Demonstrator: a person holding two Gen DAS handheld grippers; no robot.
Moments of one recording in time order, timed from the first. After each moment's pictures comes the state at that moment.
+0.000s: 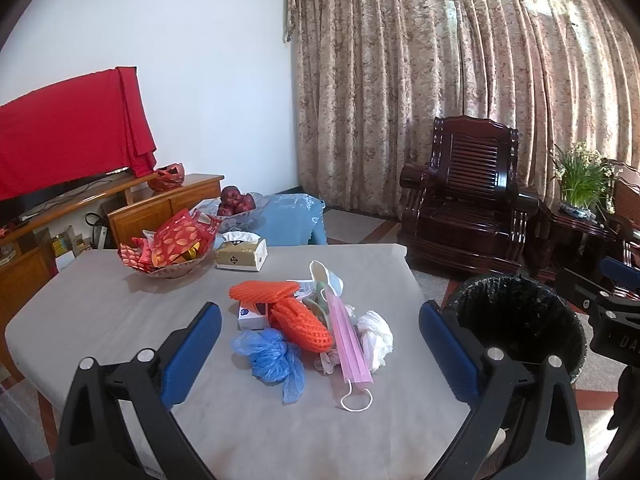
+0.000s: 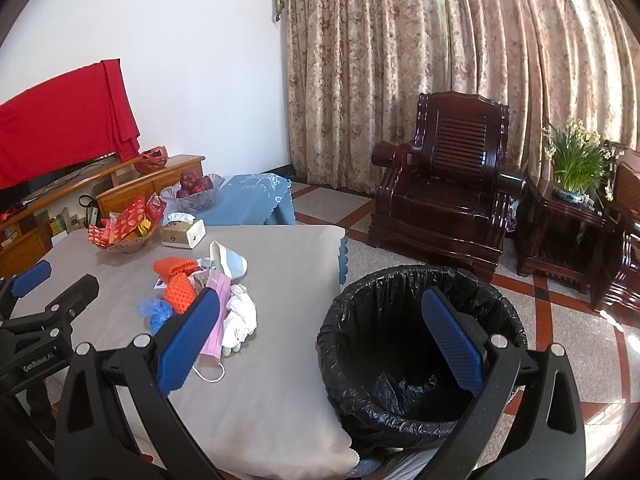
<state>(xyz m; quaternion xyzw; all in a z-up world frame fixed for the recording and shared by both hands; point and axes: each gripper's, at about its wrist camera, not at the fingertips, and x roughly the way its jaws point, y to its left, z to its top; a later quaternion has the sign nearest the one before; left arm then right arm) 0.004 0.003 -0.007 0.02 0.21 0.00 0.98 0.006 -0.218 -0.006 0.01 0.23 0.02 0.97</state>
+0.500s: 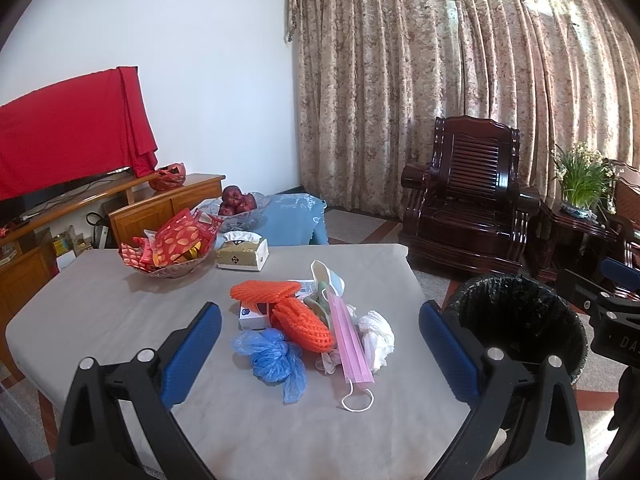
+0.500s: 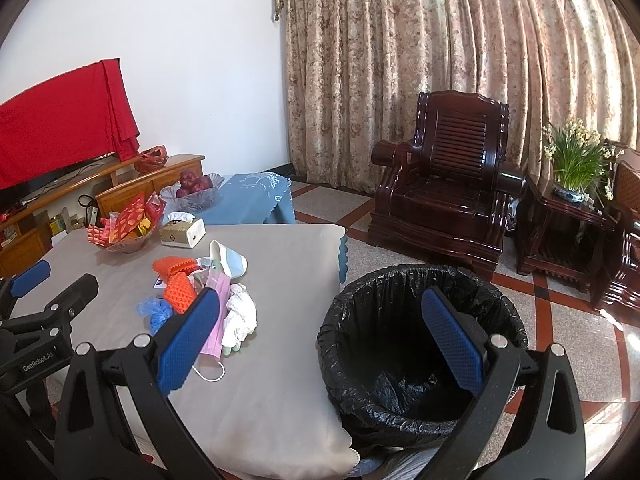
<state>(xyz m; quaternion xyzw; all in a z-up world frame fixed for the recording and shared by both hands) 0.006 0.005 -0.007 0.02 0.21 0.00 0.98 0.007 -0.218 -0.006 0.01 0.23 0.02 0.97</state>
